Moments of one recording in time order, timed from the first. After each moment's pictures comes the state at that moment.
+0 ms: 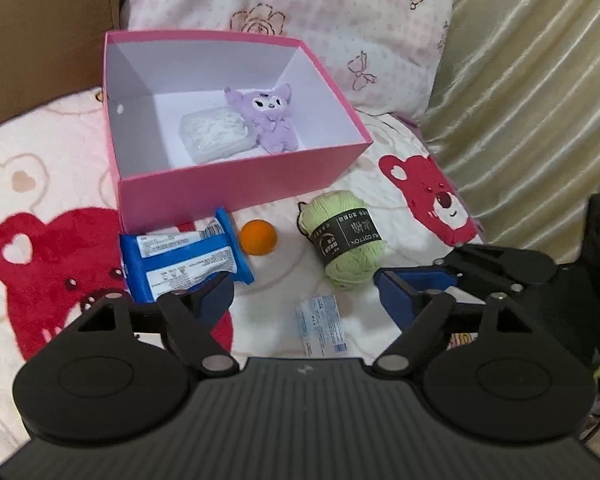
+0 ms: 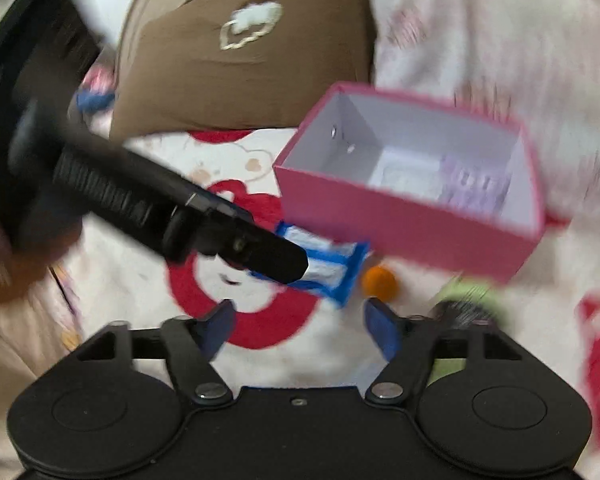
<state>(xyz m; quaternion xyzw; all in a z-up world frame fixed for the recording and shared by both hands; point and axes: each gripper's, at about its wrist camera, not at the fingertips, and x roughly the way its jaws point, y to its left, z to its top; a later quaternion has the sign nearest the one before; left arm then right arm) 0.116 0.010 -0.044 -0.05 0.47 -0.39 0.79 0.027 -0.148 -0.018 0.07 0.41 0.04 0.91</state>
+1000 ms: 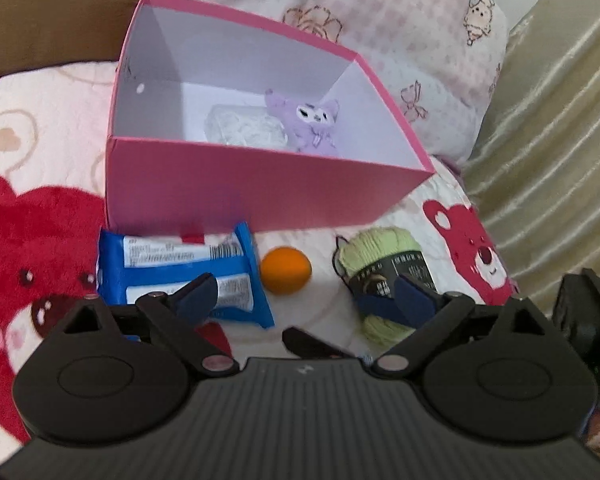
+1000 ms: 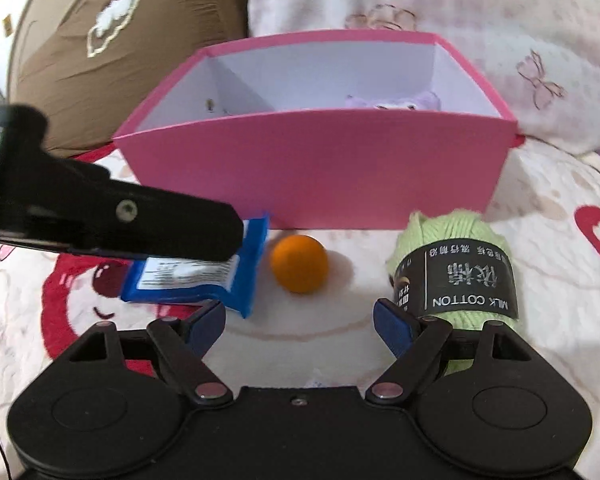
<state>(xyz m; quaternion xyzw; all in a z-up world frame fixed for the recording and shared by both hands) 0.135 -0.016 -0.122 -0.12 0.42 -0.34 0.84 0.063 -0.176 -0.124 0.11 0.38 -0.11 0.91</state>
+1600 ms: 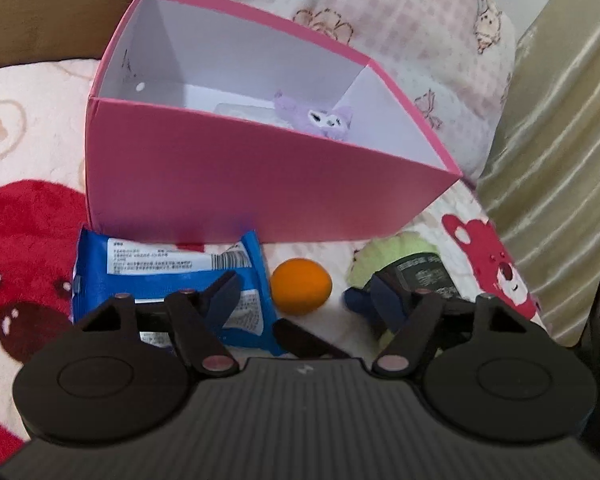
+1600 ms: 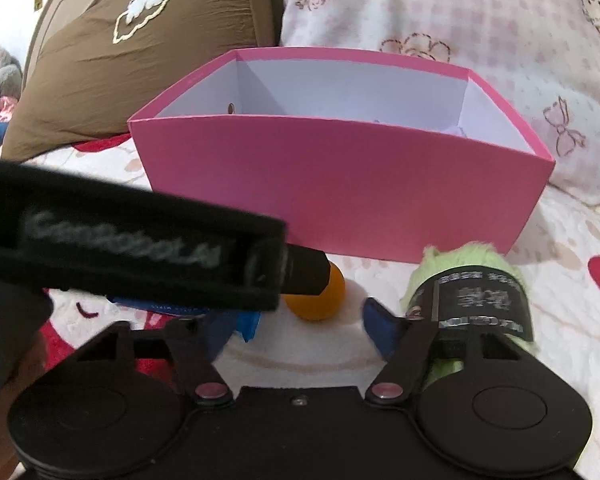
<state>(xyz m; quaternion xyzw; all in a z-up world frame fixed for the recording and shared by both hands) 0.142 -0.030 -0.157 -0.13 0.38 -0.33 0.85 0.076 -0.162 -0.140 0.03 0.34 -0.10 0.93</state>
